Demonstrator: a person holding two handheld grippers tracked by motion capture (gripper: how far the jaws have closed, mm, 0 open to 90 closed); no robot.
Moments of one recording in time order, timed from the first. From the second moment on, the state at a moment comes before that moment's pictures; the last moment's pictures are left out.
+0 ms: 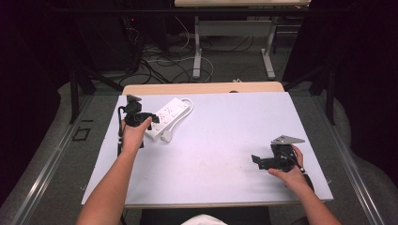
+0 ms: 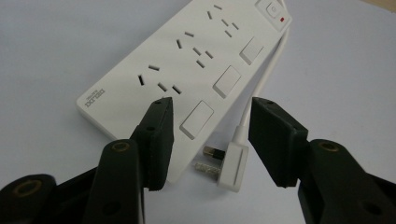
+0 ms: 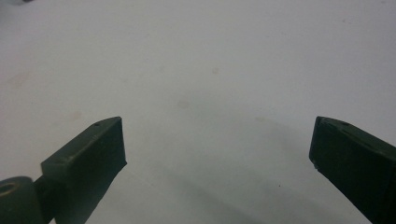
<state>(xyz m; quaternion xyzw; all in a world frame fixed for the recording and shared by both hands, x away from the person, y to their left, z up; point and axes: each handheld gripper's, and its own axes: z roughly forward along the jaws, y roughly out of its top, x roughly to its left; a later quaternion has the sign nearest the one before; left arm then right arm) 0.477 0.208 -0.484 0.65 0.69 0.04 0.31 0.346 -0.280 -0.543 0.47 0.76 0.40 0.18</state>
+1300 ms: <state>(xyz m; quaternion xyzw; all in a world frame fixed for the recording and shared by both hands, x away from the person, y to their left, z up) 0.496 0.200 -0.512 0.65 0.71 0.03 0.26 0.346 -0.281 -0.544 0.48 0.76 0.40 0.17</state>
